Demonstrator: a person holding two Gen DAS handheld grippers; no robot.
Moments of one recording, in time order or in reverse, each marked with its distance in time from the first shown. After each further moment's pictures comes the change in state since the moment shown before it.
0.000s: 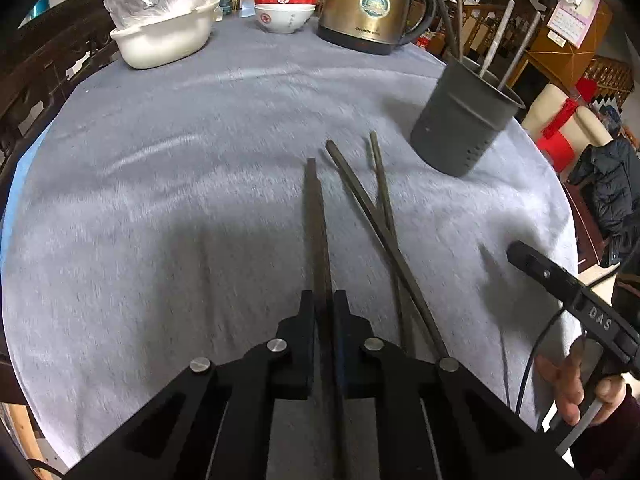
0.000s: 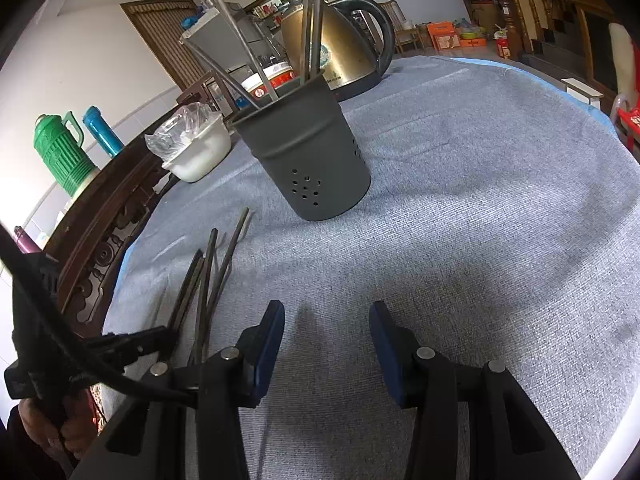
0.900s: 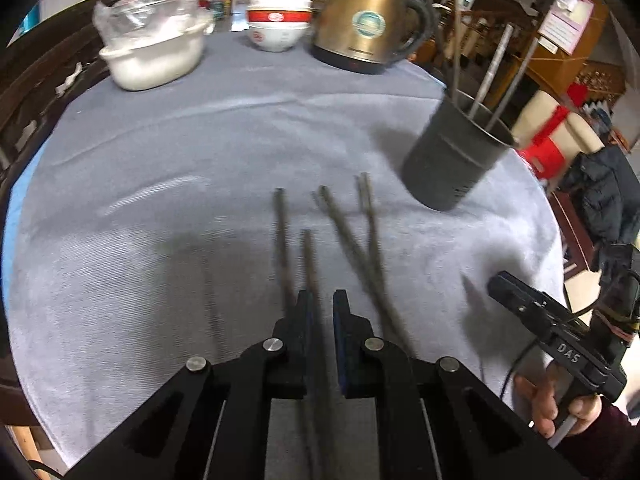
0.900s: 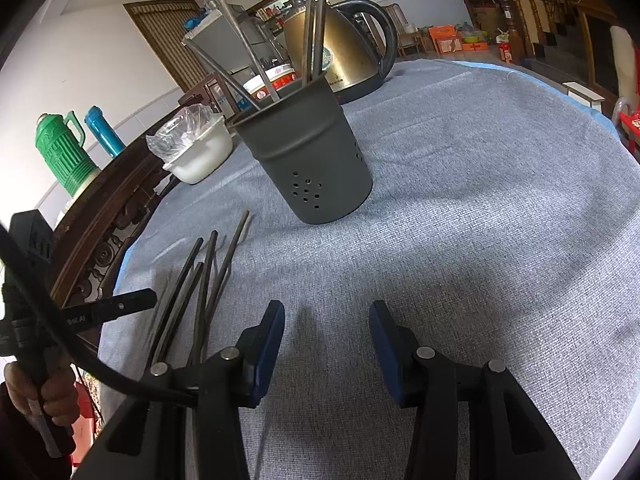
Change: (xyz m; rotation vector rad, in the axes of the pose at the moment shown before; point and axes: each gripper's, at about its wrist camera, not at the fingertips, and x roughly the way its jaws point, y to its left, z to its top) left arm -0.005 -0.001 0.033 0.019 -0.011 -0.051; right arm 0.001 0.000 0.000 -0.008 -0.010 0.002
